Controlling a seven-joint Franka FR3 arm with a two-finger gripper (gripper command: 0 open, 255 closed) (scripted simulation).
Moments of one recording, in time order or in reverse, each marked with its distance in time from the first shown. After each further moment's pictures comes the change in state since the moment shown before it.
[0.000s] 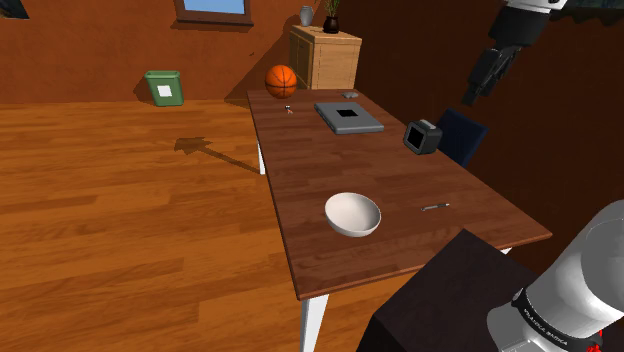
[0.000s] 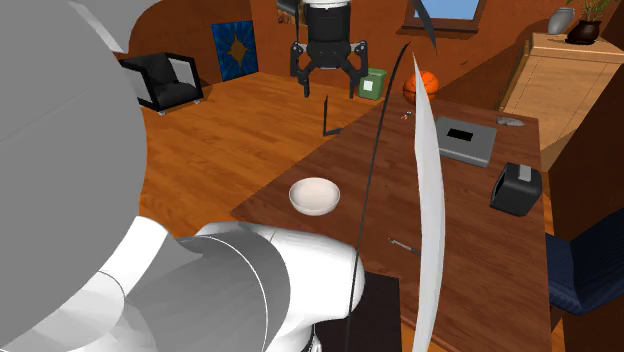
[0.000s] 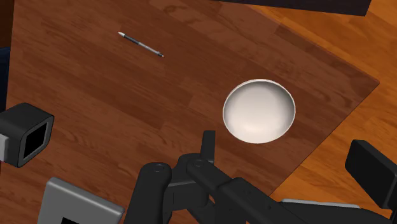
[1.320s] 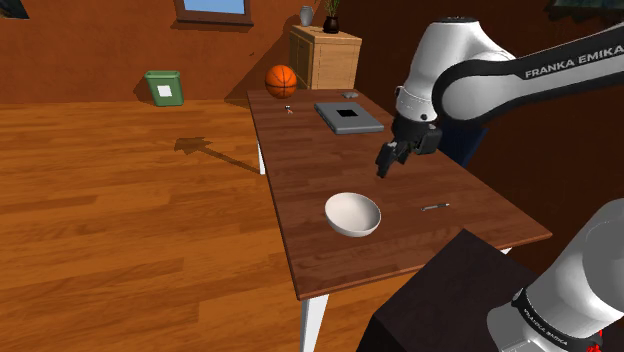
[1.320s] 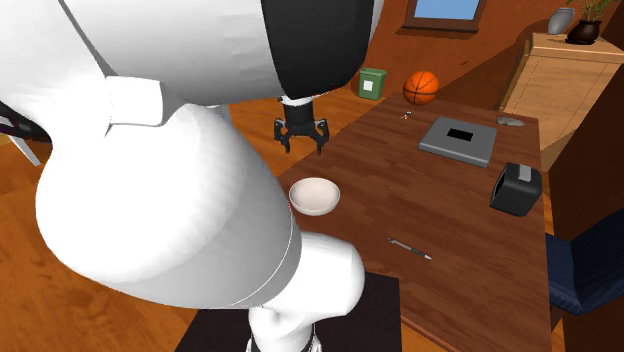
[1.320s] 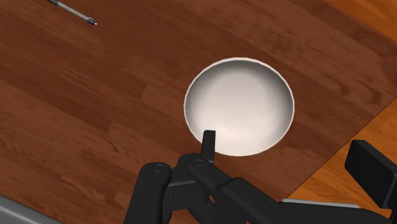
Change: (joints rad) arm 0.041 0.325 0.158 -0.292 0.030 0.620 0.189
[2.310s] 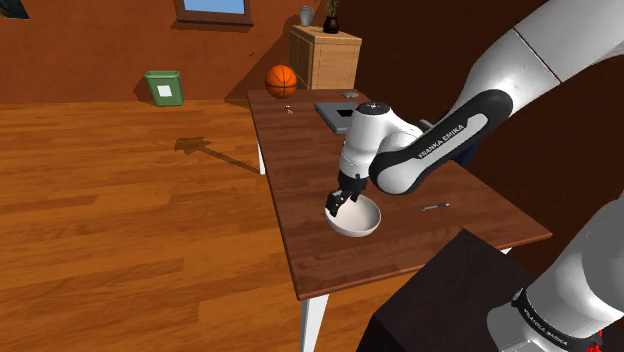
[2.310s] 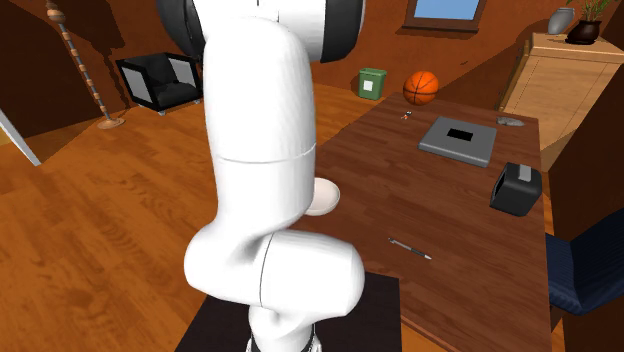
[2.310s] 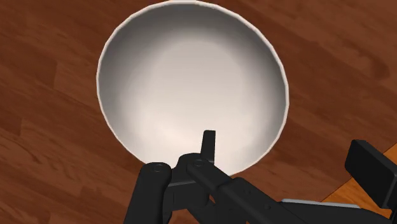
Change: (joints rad) arm -0.008 0.576 0.097 0.126 -0.253 0.431 0.316
